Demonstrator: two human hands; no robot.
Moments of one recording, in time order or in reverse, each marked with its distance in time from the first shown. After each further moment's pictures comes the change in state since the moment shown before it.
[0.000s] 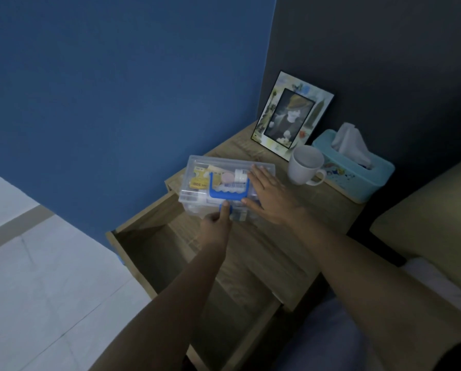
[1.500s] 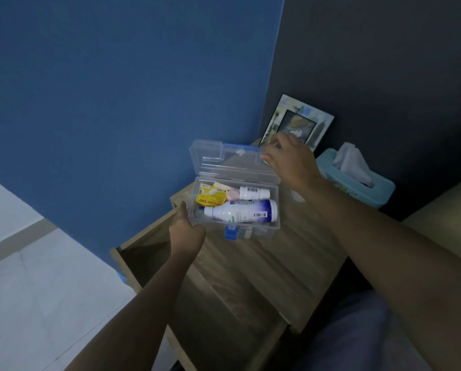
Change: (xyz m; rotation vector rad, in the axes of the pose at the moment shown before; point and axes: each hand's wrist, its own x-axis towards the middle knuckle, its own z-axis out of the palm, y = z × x) left_hand 0.026 0.035 -0.065 0.479 0.138 0.249; right_hand 0.048 0.011 -0.093 -0.297 0.440 -0.061
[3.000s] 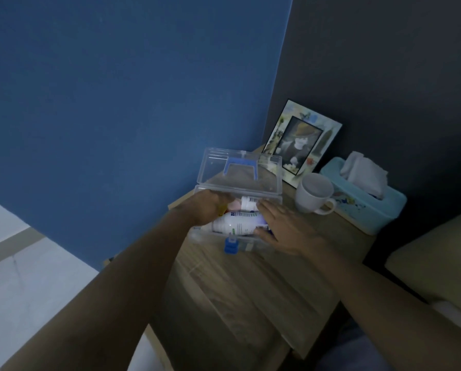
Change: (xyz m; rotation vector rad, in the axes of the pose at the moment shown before) left_hand 0.086 0.051 0.009 0.599 -0.574 0.557; right_hand -0.075 -0.019 0.067 0.206 -0.440 -0.084
